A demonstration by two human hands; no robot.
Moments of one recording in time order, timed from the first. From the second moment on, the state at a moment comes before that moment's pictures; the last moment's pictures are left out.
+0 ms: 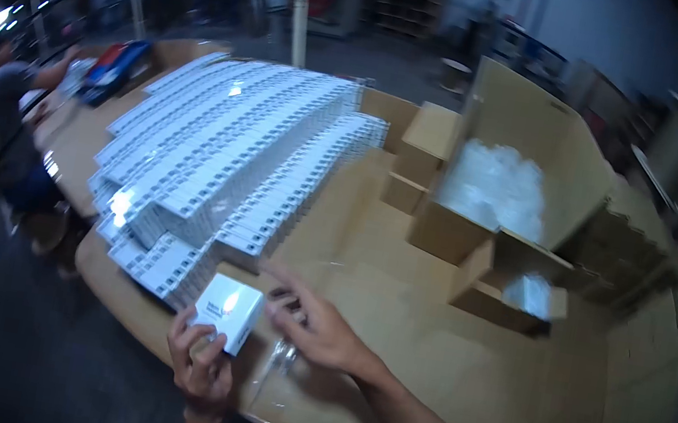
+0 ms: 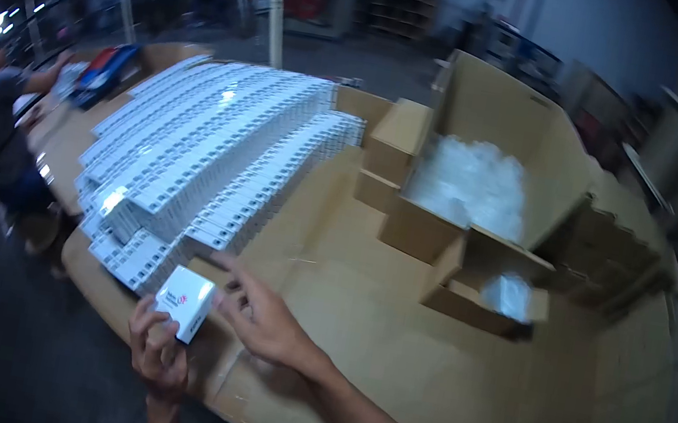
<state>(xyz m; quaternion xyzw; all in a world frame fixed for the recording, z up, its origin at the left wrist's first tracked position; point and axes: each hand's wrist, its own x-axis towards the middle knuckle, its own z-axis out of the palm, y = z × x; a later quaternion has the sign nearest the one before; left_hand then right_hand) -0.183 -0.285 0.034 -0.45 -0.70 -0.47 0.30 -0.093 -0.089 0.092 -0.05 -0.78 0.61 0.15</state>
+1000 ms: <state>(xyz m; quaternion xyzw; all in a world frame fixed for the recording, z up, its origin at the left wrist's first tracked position) -0.148 0.221 0.142 -0.71 -0.56 -0.35 -0.24 0.085 0.279 0.163 -0.30 -0.91 0.13 0.25</state>
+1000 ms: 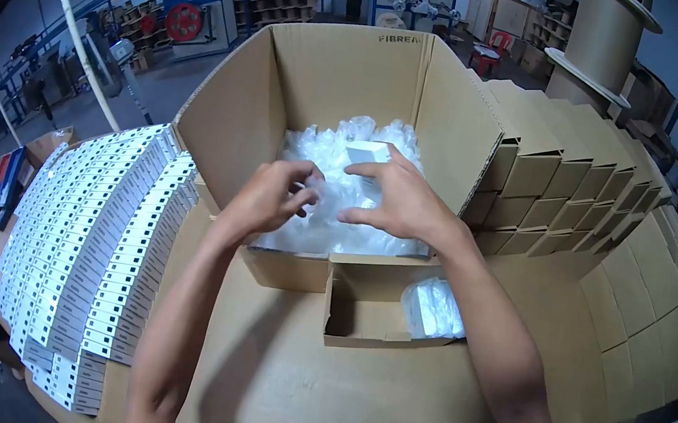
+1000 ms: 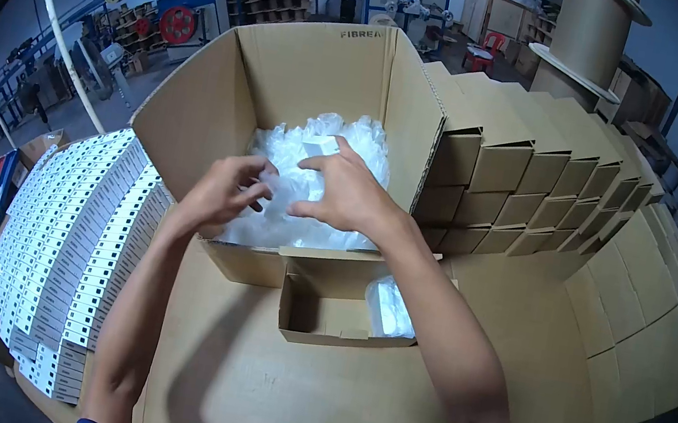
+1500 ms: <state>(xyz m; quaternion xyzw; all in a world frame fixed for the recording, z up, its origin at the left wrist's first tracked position) -0.147 0.244 0.118 -0.58 -0.62 -0.51 -0.14 0.066 0.303 0.149 -0.34 -0.85 0.16 0.37</state>
